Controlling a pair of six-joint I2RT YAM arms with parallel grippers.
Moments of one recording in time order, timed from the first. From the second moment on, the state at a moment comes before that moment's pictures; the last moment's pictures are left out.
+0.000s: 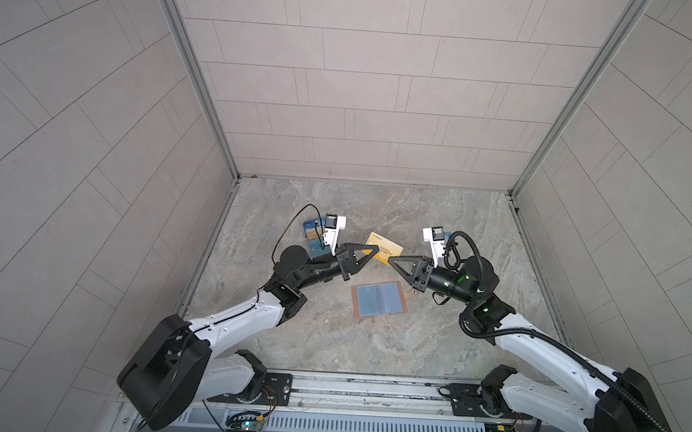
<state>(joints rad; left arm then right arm) -0.59 1.21 0.53 0.88 0.58 -0.89 0.56 1.03 0.55 0.53 -0.58 0.86</state>
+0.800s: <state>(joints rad) -0.51 1.12 0.95 -0.36 0.90 -0.08 0.58 1.12 0.90 -0.36 -0.83 0.26</state>
